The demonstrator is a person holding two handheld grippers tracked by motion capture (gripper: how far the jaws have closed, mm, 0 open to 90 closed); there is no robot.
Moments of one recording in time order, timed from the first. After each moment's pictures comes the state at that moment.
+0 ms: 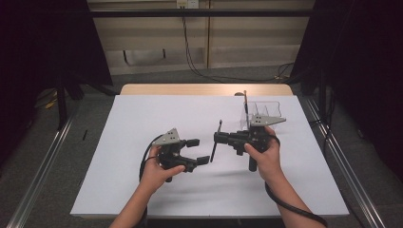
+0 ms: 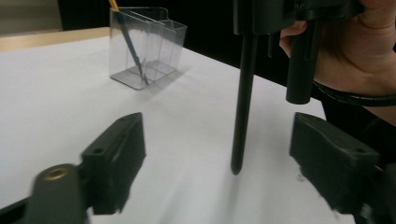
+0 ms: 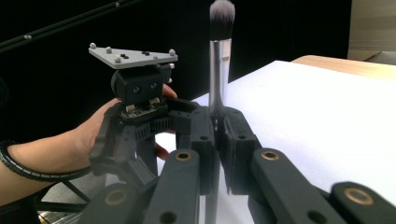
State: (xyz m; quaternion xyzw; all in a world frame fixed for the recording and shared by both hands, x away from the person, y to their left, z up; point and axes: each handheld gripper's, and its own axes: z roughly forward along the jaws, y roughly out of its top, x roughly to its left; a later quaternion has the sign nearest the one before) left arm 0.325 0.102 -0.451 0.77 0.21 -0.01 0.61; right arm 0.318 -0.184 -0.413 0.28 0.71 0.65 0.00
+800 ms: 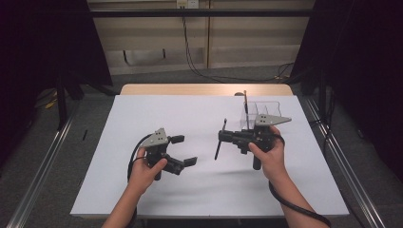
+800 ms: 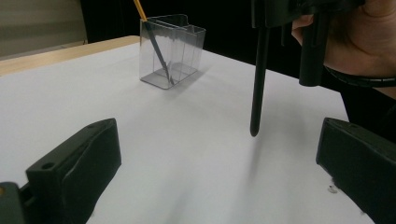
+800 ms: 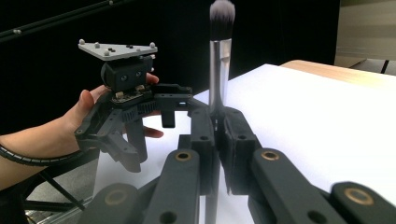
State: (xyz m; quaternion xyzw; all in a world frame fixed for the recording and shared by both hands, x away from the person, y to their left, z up) left arm 0.325 0.133 -0.447 0.77 0.20 0.02 0.60; right arm 0.317 -0.195 -0.410 0.28 0.71 0.64 0.02
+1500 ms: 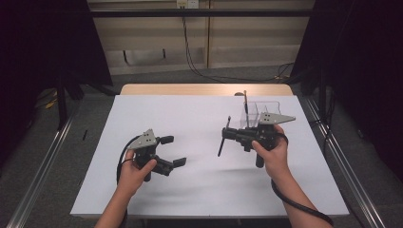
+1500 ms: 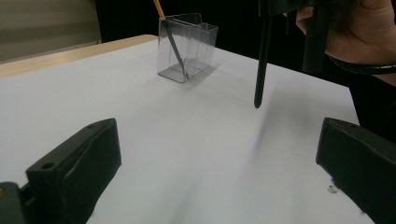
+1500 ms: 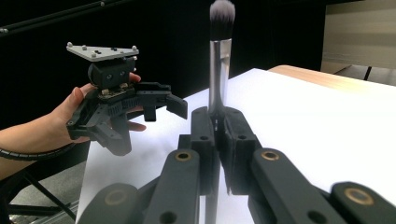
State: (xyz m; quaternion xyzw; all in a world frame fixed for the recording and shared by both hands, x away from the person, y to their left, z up) left arm 0.322 0.162 -0.446 0.78 0.21 0.04 0.59; right arm 0.320 -0.205 -0.409 0.28 0.71 0.64 0.04
